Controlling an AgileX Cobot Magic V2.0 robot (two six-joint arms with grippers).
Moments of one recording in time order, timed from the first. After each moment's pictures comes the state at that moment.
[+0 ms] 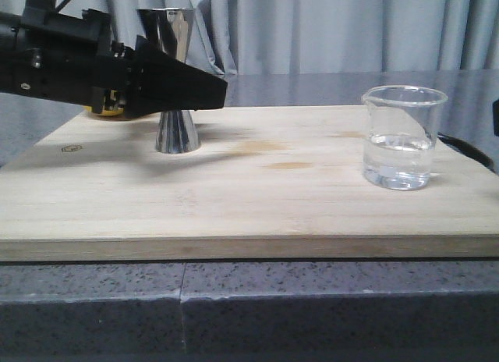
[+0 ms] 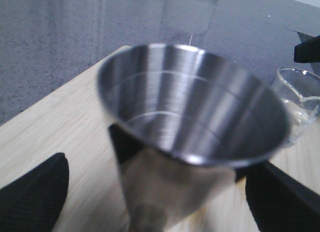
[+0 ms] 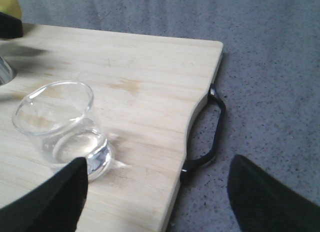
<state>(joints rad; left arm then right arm) -0.26 1.77 -0.92 -1.78 1.07 2.14 0.38 0.70 -0.23 0.02 -0.08 0.05</state>
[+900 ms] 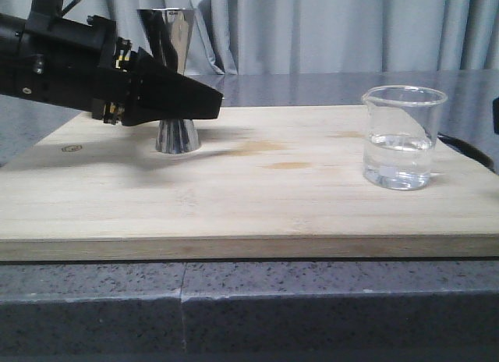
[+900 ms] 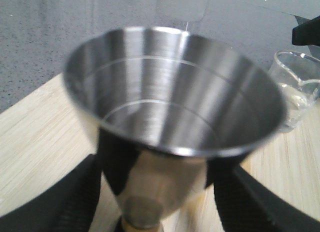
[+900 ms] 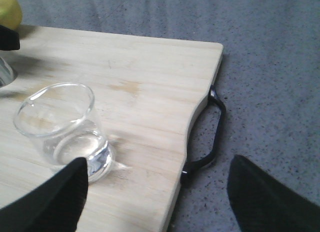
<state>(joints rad) -0.26 1.77 -0.93 -1.73 1.05 2.14 0.38 0.70 -0.23 0.02 -0.08 0.05</state>
